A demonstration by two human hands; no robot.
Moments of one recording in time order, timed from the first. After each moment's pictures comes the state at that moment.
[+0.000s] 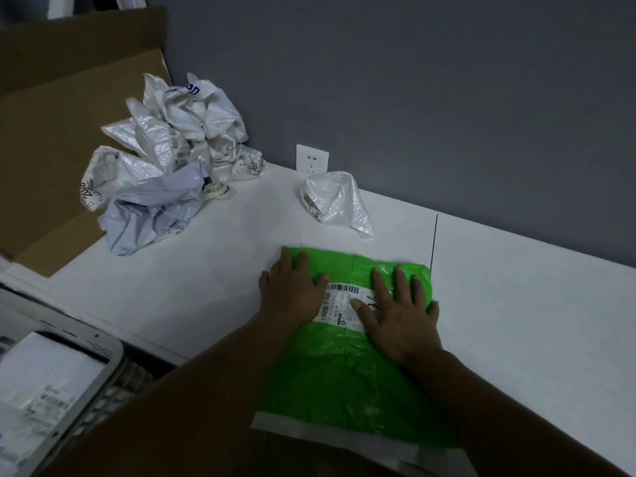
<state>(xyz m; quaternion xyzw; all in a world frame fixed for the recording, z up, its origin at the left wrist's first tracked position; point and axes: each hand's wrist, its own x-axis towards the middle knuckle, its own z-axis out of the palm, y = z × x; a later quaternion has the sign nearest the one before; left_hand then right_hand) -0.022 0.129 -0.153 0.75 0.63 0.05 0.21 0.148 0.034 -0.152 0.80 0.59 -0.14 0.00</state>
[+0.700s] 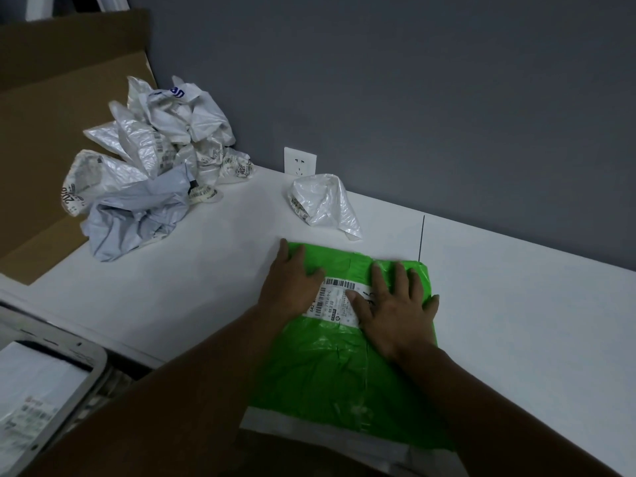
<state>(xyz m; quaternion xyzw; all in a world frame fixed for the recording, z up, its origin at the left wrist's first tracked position) -0.007 0.138 -0.145 0.72 0.60 0.13 0.33 0.155 0.035 -0.141 0.82 0.57 -0.11 -0.01</state>
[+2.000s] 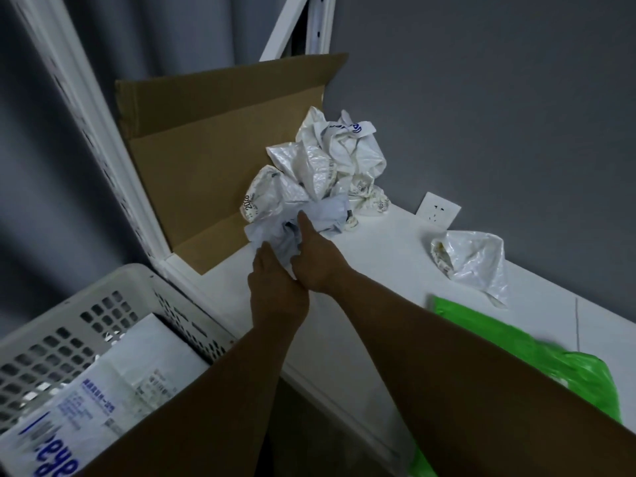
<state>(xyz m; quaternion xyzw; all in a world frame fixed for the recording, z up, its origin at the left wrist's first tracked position) -0.243 0.175 -0.127 0.50 0.72 0.41 0.25 -0.161 0.227 -0.084 0.58 0.72 -0.35 -0.15</state>
